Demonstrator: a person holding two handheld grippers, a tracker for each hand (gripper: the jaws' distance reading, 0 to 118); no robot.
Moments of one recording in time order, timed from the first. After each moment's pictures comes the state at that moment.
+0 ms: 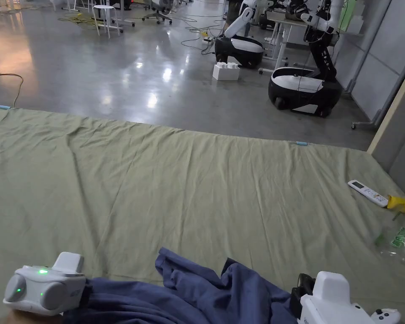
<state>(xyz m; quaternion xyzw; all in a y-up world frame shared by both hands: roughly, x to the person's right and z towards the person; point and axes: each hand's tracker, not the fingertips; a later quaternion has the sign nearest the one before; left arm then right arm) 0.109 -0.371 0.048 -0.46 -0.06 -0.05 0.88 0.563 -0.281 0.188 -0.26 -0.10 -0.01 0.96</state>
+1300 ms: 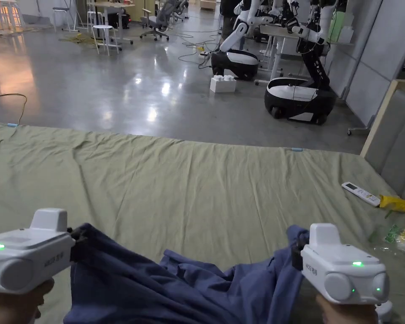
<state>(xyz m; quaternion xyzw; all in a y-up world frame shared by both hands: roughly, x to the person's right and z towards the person) 0.103 -0.207 0.116 -0.27 -0.08 0.00 0.96 0.582 -0.214 0.151 -0.25 -0.06 0.06 0.96</state>
